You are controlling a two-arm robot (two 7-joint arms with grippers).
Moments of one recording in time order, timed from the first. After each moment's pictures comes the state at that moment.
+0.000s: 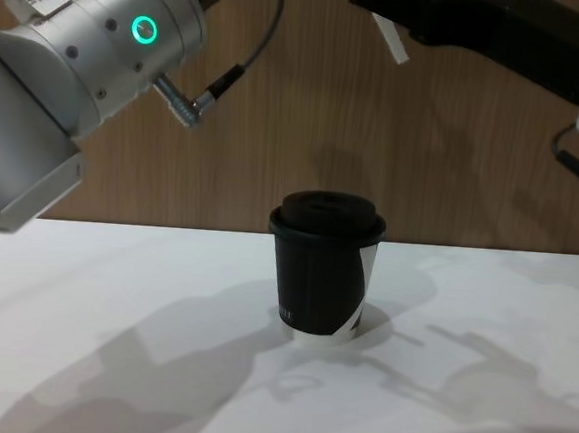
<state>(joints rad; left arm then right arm) -0.52 0.22 0.45 -1.42 -1.06 -0.15 -0.58 0.33 0.29 -0.36 -1.62 0.34 -0.21 0.48</state>
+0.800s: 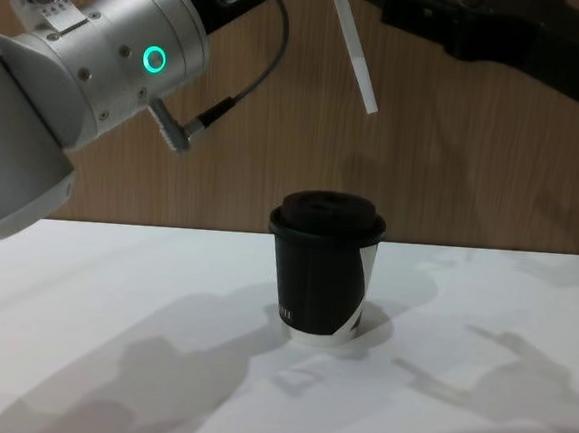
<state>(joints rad) -0.52 0.25 0.48 -1.44 -0.86 -0.19 -0.45 0.30 0.32 -0.34 -1.63 0.34 -0.21 0.45</state>
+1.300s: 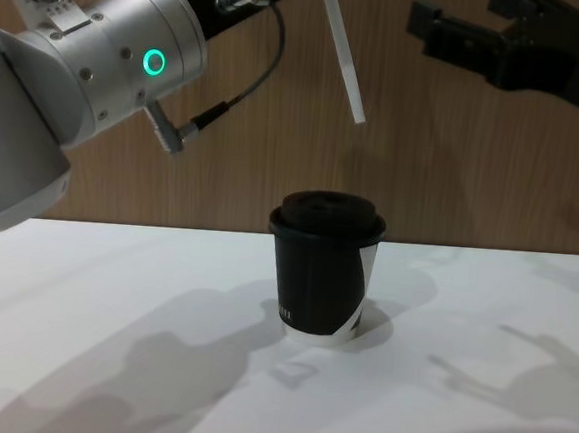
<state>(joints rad) -0.53 0.25 0.48 -1.43 -0.82 -0.16 -0.42 0.26 0.35 -0.30 -1.64 0.32 -0.22 0.42</state>
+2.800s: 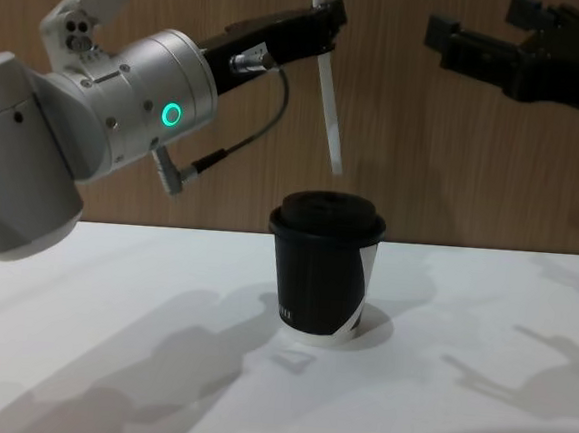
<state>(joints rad) -0.55 0.23 0.49 -1.34 -0.66 -0.18 -0.37 0.25 0.37 -0.29 -1.65 0.31 -0.22 0.41</state>
